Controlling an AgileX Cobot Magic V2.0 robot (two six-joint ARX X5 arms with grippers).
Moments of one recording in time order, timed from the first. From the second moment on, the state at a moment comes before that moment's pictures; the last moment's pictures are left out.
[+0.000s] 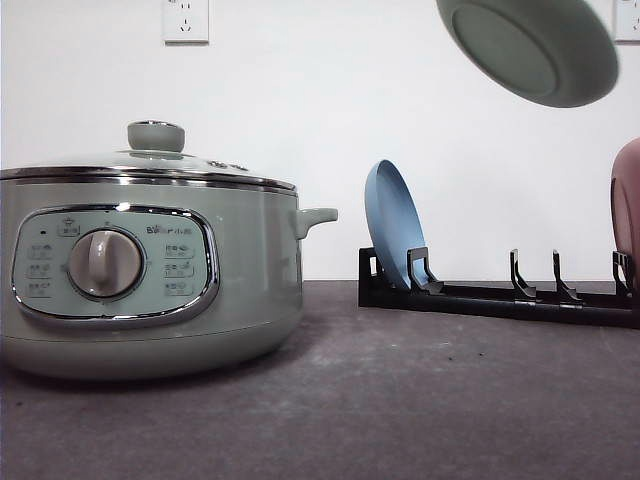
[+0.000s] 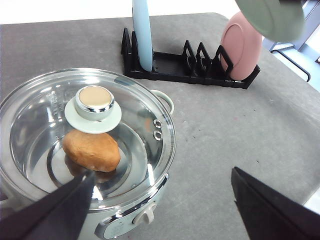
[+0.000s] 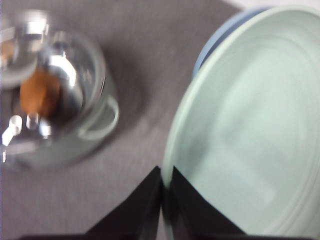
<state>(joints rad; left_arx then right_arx) -0.11 0.68 1.06 -0.89 0.56 0.04 0.50 1.44 1.80 -1.18 -0.04 -0.11</state>
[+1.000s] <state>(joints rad) -0.11 0.68 1.06 -0.89 0.56 0.04 1.07 1.44 1.12 -1.00 0.26 -0.04</state>
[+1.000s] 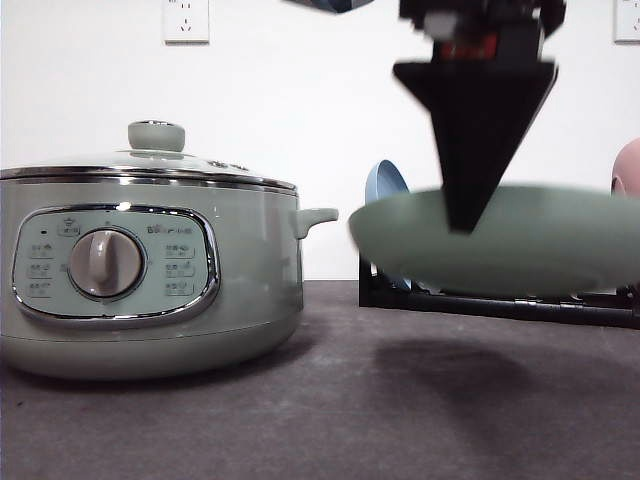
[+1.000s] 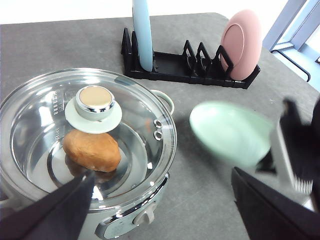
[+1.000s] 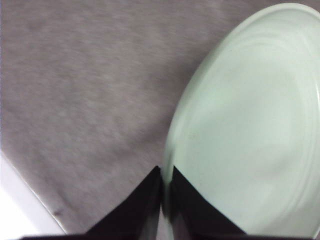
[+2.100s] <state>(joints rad) -0.11 0.68 1.06 -0.89 0.56 0.04 1.10 1.59 1.01 -0.83 0.20 0.03</state>
